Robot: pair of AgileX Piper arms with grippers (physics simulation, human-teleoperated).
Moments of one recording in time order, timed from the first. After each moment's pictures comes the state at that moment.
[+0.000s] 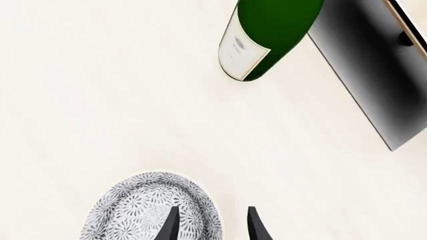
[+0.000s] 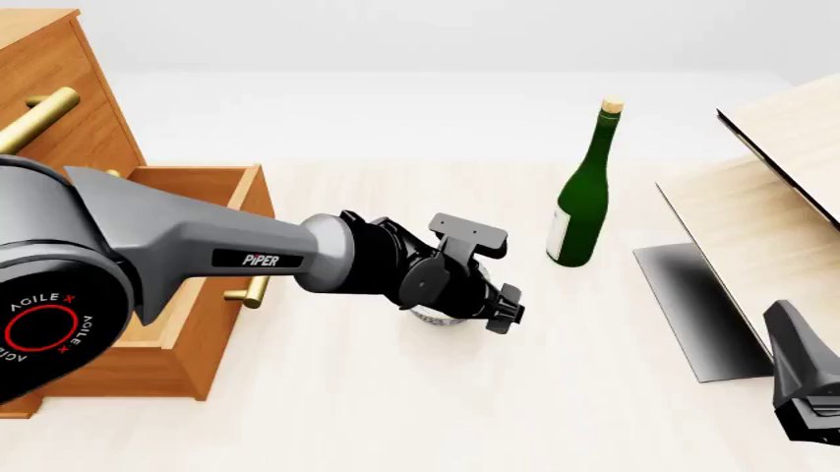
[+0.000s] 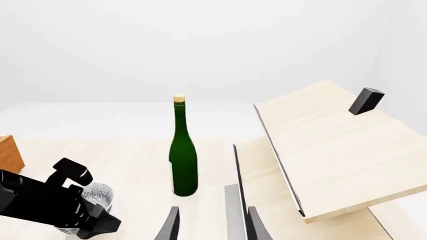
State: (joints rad) left arm -0.83 2.08 -1.31 0.19 -0.27; right arm 0.00 0.01 0.00 0.00 0.00
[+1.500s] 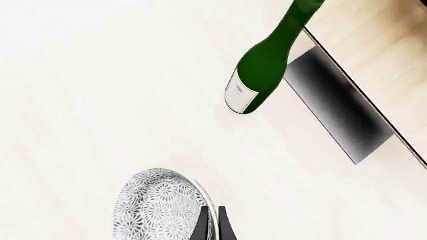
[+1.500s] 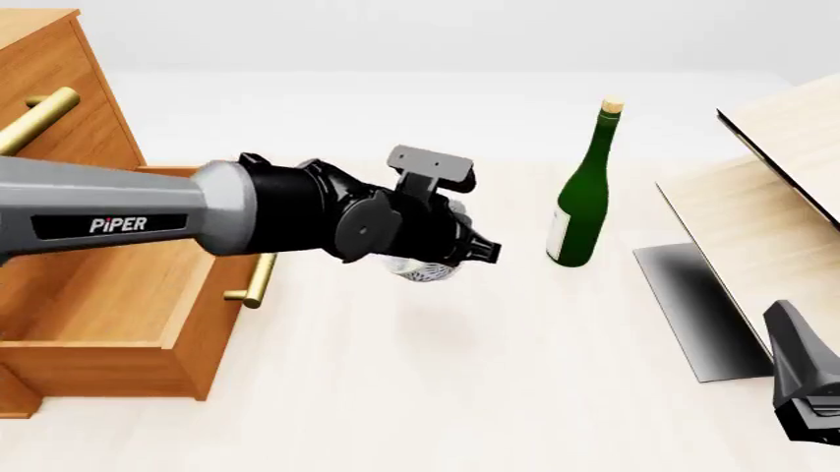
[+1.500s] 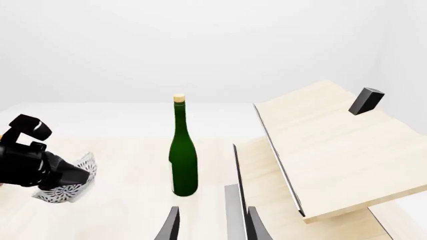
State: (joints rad) left arm -0.77 1.84 -1.22 0.17 -0.21; right arm 0.00 0.01 0.00 0.00 0.00
